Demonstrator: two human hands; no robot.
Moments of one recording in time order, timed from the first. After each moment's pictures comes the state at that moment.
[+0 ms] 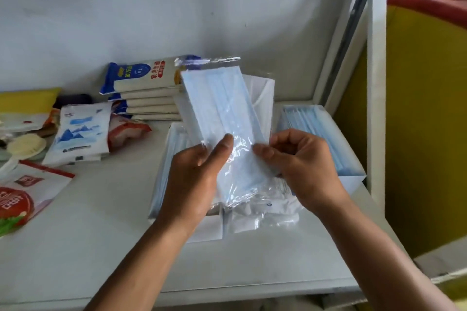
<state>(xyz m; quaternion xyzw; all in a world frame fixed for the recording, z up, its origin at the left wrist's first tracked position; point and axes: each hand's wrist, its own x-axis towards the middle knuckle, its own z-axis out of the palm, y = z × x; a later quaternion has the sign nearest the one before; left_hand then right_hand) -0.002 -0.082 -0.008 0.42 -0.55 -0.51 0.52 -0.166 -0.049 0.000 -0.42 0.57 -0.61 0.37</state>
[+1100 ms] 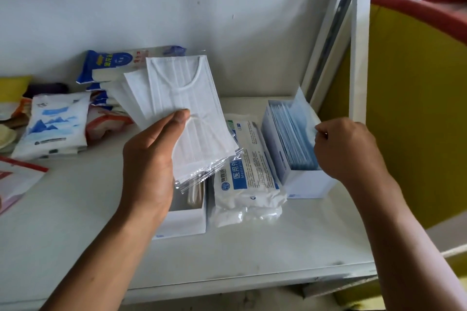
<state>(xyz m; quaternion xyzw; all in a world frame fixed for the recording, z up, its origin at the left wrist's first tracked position) 0.005 -0.086 0.011 0.36 -0.44 -0.51 0.64 -0.248 -0.044 0.003 -0.50 0.84 -0.23 -0.04</state>
